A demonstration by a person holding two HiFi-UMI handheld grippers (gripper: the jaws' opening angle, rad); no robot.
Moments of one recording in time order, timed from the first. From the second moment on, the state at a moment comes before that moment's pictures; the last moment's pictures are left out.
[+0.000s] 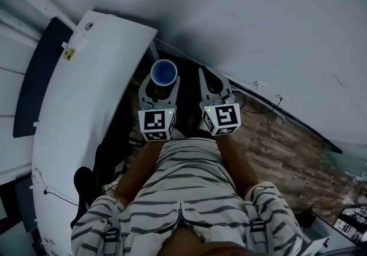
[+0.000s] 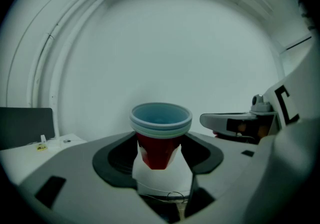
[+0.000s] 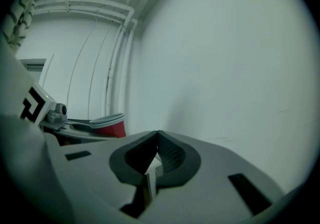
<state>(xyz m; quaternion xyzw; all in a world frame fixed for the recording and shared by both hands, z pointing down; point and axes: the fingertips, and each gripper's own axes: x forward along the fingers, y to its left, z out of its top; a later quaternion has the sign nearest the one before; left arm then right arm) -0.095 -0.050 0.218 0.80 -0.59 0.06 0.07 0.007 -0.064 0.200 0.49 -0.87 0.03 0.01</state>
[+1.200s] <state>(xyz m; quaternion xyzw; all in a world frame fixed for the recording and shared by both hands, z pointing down) -0.012 -0.052 0.331 0.81 -0.55 0.13 0.16 0.095 -0.058 0.305 0.51 -0.85 0.13 0.07</state>
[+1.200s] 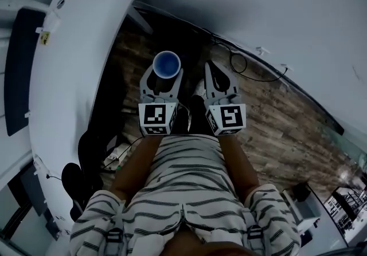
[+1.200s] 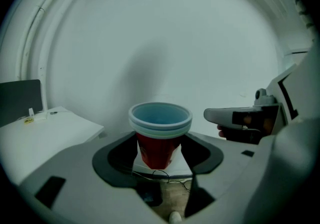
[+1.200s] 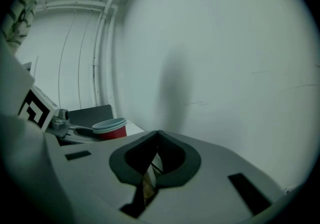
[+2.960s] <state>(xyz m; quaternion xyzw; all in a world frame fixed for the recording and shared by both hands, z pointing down) 0.042 -0.043 0.555 0.78 -0.51 0.24 0.27 0.130 -0.054 0.534 0.52 -0.80 0.24 0.15</state>
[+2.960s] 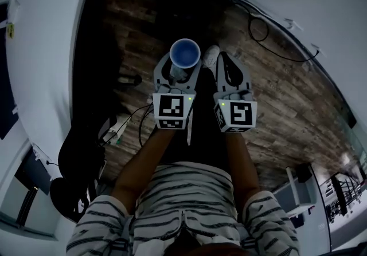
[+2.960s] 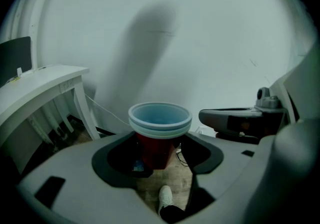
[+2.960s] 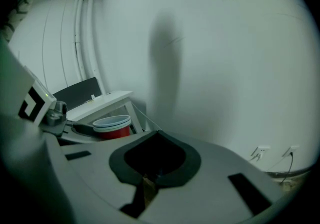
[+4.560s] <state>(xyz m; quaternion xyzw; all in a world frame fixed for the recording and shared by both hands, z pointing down) 0.036 -0.070 0.777 0.75 -0.47 0.33 0.33 0.120 -0.065 0.647 0.52 -0.78 0.29 0.18</state>
